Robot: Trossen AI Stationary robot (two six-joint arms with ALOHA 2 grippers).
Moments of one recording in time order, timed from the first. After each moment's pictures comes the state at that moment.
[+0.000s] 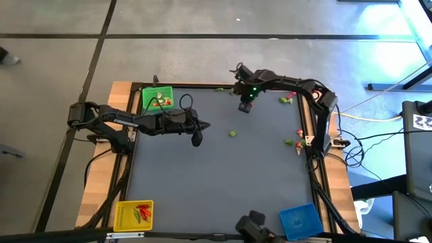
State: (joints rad) left arm 0.17 1.41 0.59 0.43 -0.13 -0.35; right arm -0.64 1.95 1.45 -0.76 -0.11 -0.36
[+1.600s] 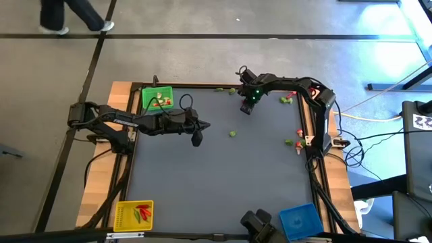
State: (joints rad) left arm 0.17 1.41 0.59 0.43 -0.13 -0.34; right arm -0.71 2.01 1.32 -0.61 -0.12 -0.25
